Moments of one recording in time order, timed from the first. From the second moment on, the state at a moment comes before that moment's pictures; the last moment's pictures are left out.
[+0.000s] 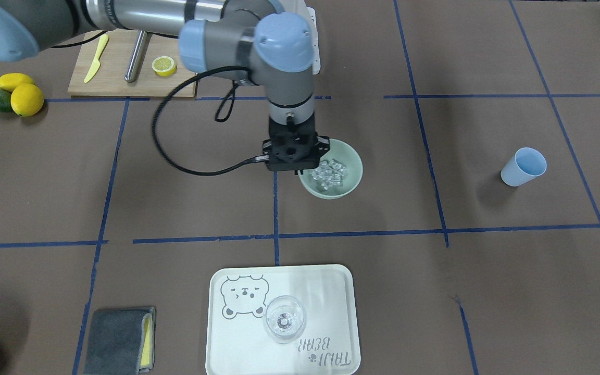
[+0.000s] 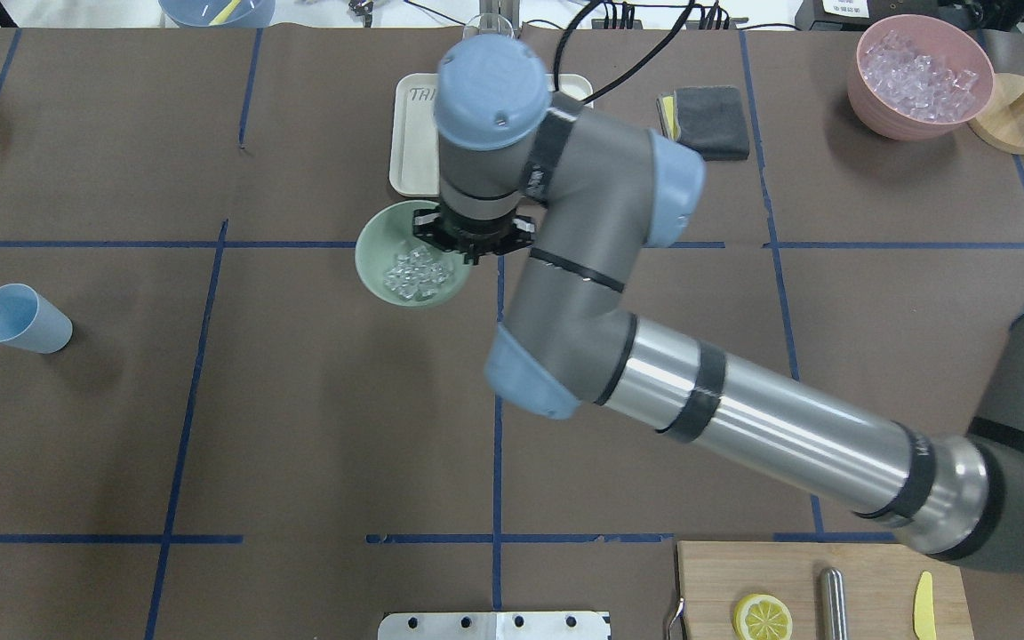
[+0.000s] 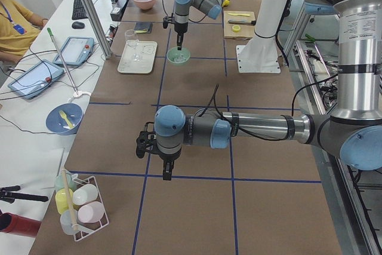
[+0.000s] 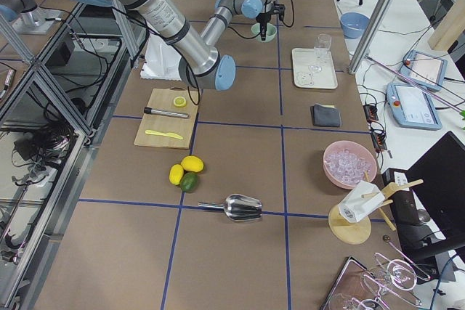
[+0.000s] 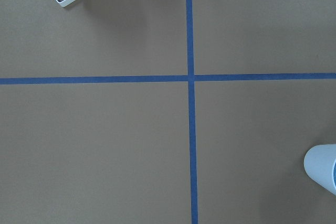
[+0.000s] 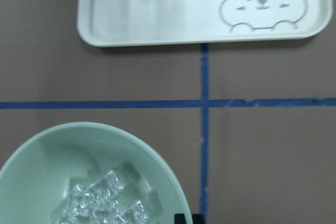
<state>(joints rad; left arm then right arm) -1.61 -1.48 -1.71 -1.64 -2.38 -0.03 0.63 -0.68 1.53 -1.59 1.95 1.17</state>
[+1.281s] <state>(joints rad) -1.61 -1.48 -1.70 -1.64 -2.38 -0.03 1.04 -1.61 1.85 -1.16 2.27 0.72</state>
